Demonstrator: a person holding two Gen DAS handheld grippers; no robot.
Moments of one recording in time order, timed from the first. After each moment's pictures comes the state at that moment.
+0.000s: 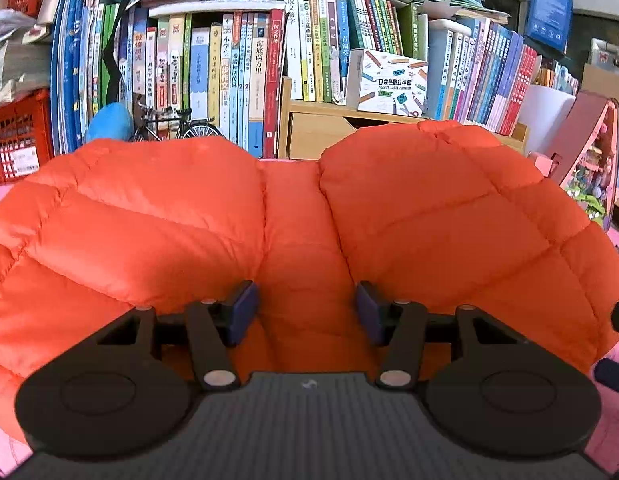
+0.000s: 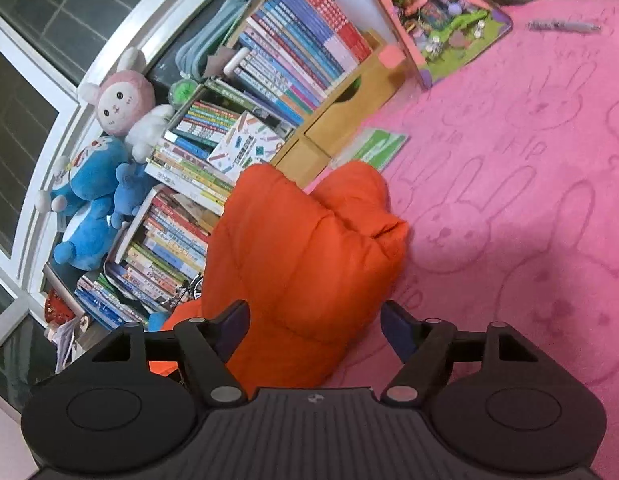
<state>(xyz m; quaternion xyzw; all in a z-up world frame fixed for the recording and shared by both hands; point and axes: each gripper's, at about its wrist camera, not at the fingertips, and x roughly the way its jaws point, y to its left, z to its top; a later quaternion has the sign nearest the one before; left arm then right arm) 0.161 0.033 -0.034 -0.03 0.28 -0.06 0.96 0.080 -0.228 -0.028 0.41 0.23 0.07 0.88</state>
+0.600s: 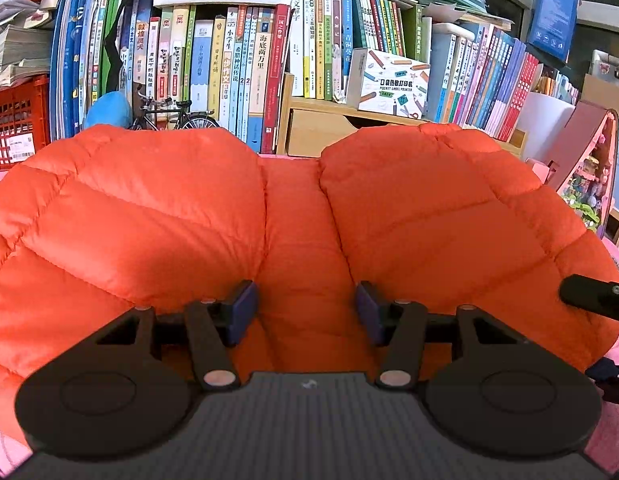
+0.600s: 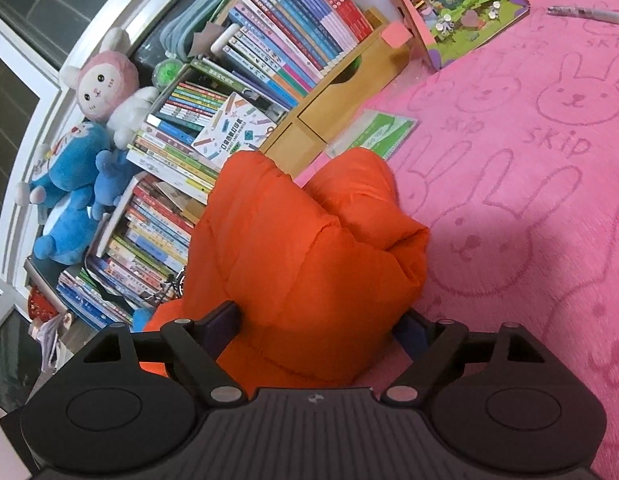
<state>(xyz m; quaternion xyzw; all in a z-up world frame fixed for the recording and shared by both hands) 0.162 0.039 -0.035 -0.05 0.28 -0.07 0.96 0.123 -0.220 -0.030 0.40 0.26 0.06 0.88</state>
